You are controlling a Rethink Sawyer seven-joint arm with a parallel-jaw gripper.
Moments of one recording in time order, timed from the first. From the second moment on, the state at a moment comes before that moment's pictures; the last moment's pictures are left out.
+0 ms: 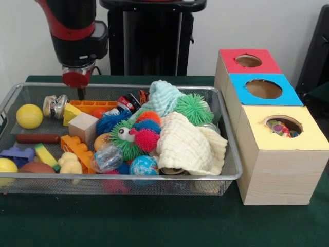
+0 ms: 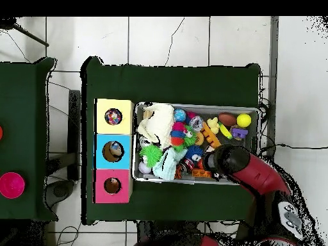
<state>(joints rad) -0.40 -0.46 -0.28 1.63 0.10 0.64 2.70</state>
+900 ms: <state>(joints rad) -0.43 -0.27 -0.24 1.43 0.07 0.59 2.70</state>
